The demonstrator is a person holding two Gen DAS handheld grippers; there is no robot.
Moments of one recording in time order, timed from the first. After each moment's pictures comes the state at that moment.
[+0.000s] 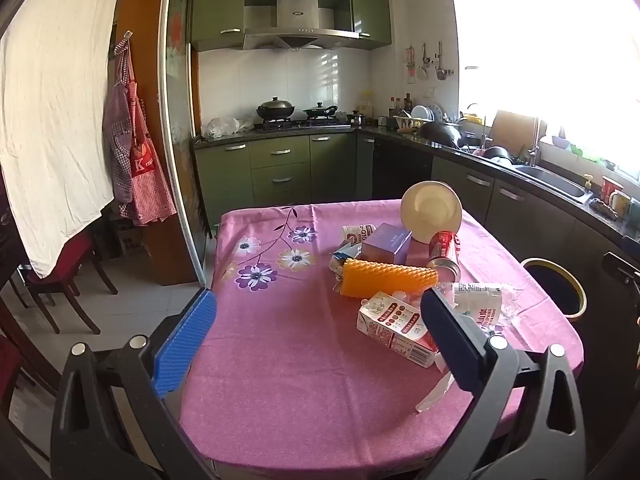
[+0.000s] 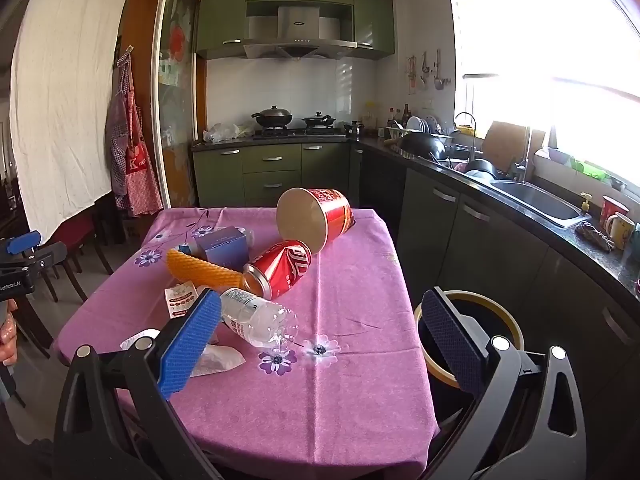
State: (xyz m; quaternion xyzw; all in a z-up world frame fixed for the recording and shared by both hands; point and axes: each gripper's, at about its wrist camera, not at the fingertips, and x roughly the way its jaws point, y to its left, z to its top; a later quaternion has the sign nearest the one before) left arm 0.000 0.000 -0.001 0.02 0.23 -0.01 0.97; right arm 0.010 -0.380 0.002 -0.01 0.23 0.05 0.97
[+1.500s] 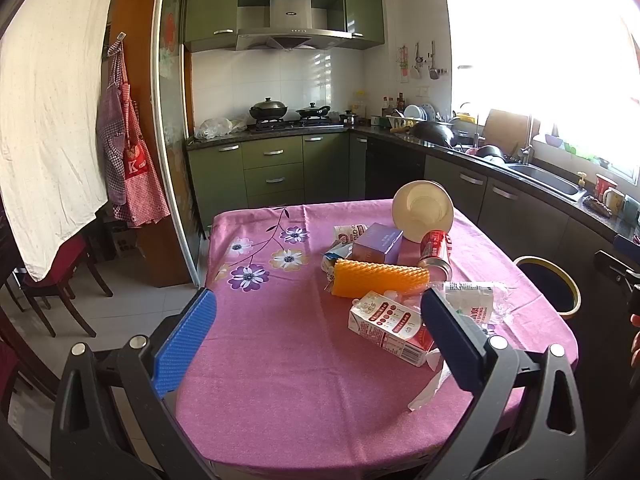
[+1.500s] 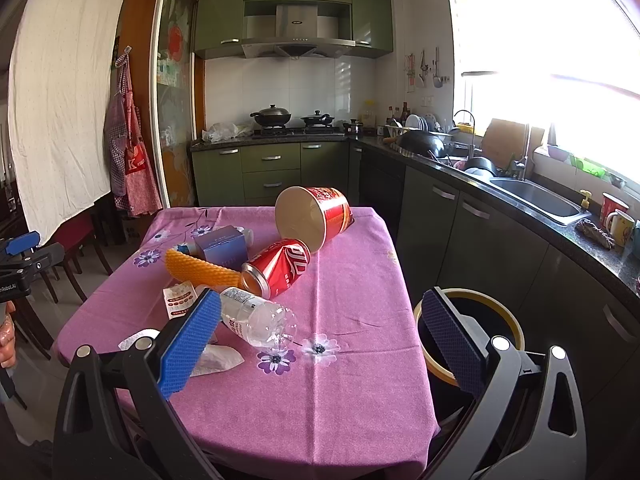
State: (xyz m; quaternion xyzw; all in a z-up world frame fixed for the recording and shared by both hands) left arm -0.002 -0.007 0.000 0.02 0.24 -0.02 0.97; right arm 0.009 -0.379 0.003 -0.01 0.23 0.05 0.97
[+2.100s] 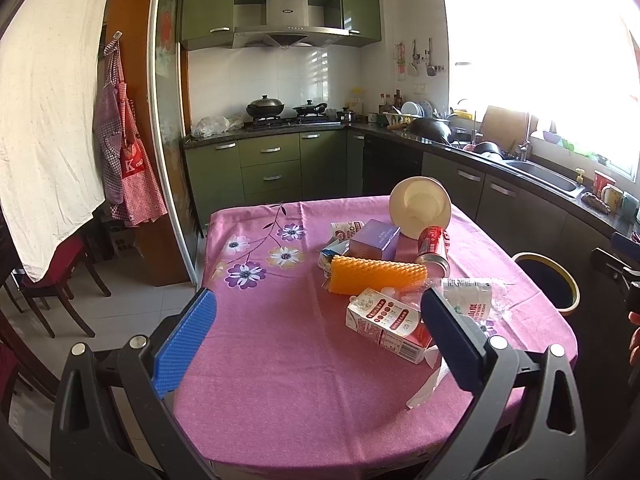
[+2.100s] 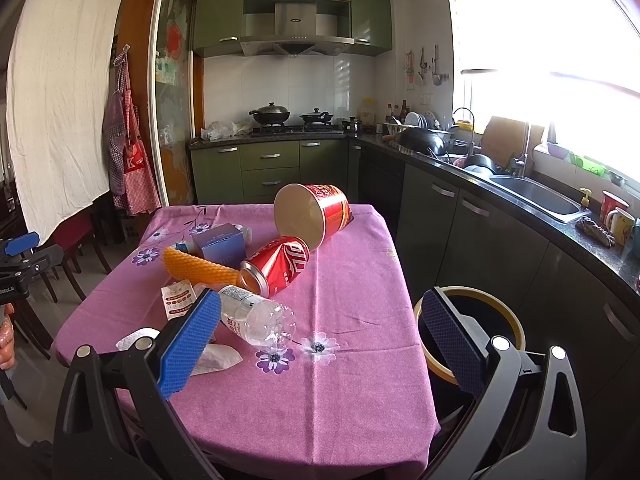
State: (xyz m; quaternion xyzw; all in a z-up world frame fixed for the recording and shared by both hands) left arm -0.001 -0.007 -0.003 0.02 0.24 -0.02 0.97; right arm 0.010 -0.381 0.003 -0.01 0.23 0.05 0.97
